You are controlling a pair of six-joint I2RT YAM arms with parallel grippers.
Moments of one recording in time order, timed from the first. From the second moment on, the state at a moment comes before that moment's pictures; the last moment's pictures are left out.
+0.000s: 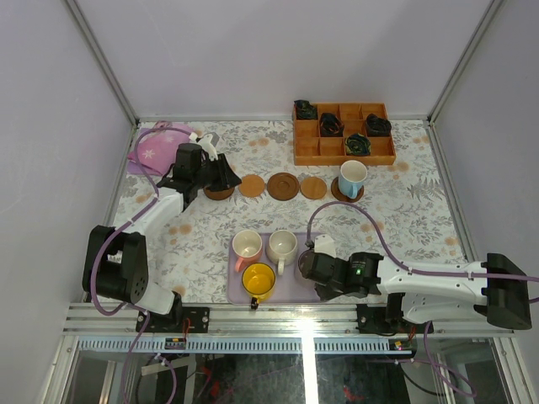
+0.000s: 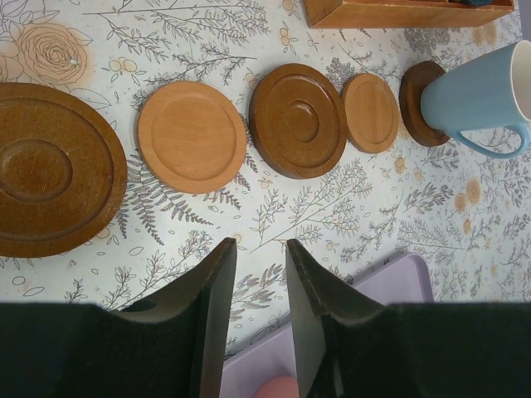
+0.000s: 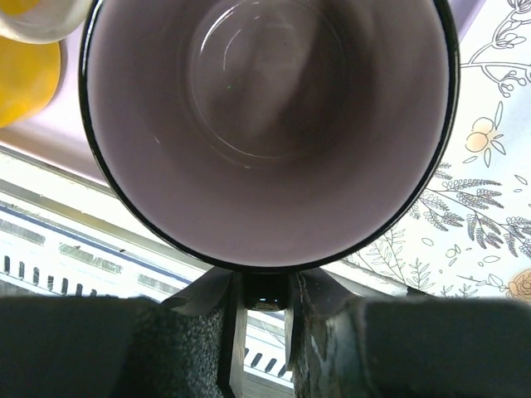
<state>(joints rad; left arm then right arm) -0.20 1.48 0.95 -0.06 0.41 -0.41 1.30 1.12 0.67 -0.76 0.25 0.89</state>
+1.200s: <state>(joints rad) -0.20 1.51 0.93 -0.05 0.41 -0.41 1.02 1.24 0.89 -0.73 0.68 0.54</state>
